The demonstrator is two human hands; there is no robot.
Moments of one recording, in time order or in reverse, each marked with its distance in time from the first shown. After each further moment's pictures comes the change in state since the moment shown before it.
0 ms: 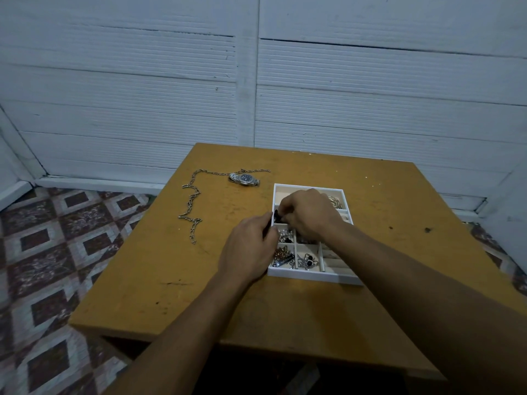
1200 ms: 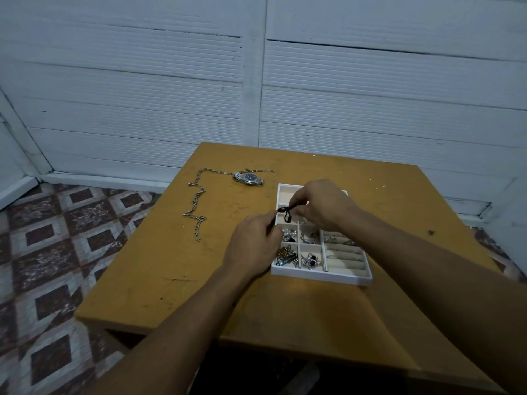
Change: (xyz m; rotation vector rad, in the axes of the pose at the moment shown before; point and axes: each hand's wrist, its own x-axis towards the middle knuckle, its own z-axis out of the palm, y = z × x) left_hand 0.004 0.001 -0.004 -0.049 -0.047 -0.006; right_hand 0.001 0.007 -0.026 0.006 -0.050 -0.052
